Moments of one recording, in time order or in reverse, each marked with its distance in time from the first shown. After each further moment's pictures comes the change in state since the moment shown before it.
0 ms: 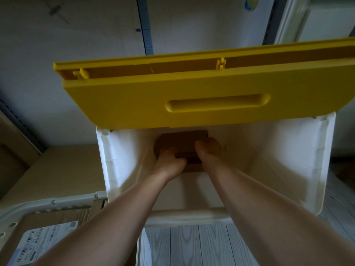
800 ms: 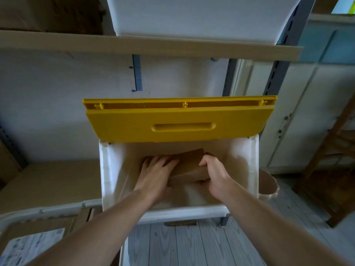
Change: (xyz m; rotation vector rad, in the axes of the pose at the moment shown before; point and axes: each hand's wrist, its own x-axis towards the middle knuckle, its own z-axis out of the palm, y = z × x) left_hand -0.088 0.038 -0.021 0.769 0.132 0.533; right_hand -0.127 -0.011 -0.127 0.533 -0.224 0.095
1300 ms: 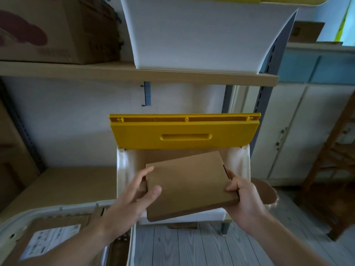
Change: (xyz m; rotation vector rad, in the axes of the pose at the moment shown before) left_hand -0.139 0.000 -0.088 -1.056 -0.042 -0.205; right_hand -0.105 -0.003 -0.058 0.250 -0.293 -0.127
